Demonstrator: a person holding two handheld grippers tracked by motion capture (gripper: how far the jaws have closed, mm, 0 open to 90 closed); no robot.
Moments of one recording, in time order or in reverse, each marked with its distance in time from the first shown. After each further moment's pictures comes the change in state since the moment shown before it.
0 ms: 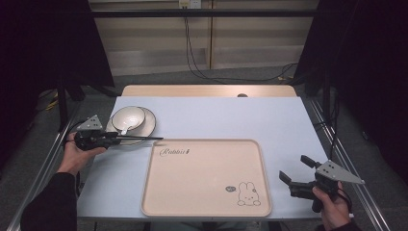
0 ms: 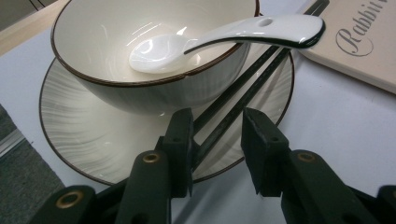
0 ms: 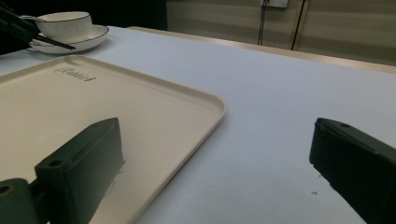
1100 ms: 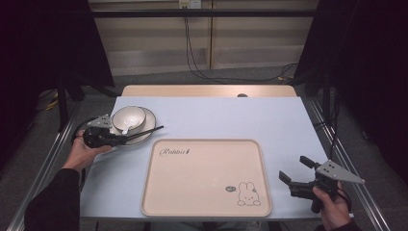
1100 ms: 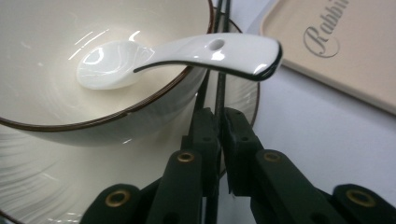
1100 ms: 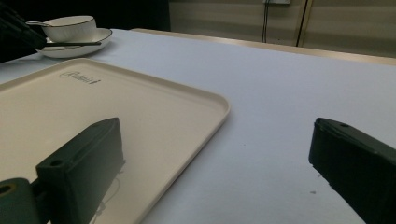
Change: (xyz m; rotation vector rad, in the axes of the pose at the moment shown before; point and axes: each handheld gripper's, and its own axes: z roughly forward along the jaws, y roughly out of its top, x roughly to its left) left arm -0.008 0.019 0.014 0.059 -0.118 0.007; right arm -0.001 -0.001 0.001 0.004 0.017 0.032
